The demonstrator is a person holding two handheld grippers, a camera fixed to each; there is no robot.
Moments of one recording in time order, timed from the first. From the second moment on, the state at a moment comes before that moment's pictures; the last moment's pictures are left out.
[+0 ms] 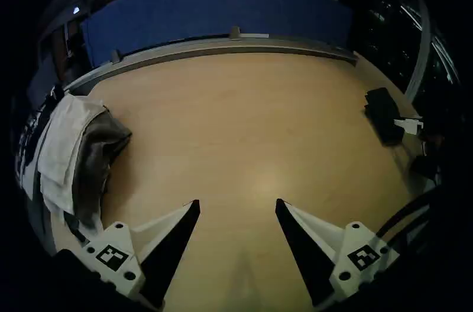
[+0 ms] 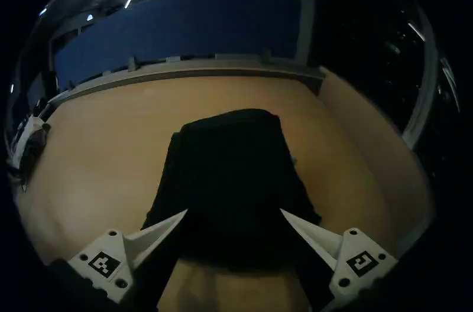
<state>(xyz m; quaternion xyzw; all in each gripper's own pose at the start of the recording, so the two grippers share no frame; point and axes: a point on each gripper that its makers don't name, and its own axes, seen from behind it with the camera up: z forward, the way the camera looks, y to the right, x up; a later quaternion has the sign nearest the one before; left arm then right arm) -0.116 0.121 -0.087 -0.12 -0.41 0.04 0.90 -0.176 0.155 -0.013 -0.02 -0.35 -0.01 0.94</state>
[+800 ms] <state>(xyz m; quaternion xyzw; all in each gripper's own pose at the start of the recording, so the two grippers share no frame) -0.104 0.119 -0.073 -0.12 -0.39 0.03 0.91 -0.094 0.136 -0.006 -0.02 -0.27 -0.02 0.96</state>
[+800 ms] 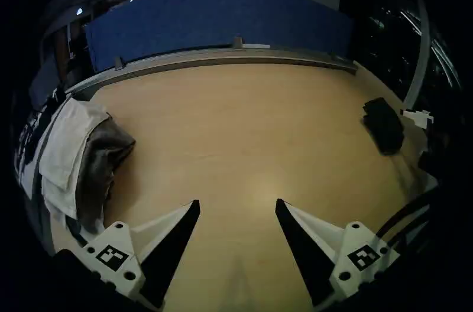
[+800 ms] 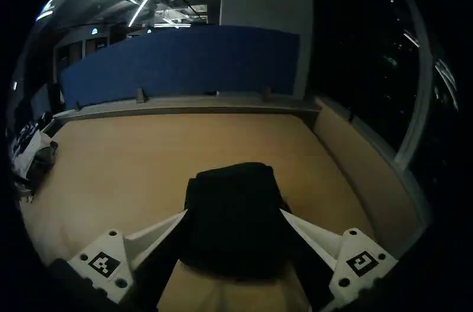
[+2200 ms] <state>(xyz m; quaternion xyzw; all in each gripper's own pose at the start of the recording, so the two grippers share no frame) 0.059 0.063 -0.023 -0.04 -0.08 -0.01 1.00 0.029 -0.018 -0.006 0.03 -0.03 0.00 1.00</state>
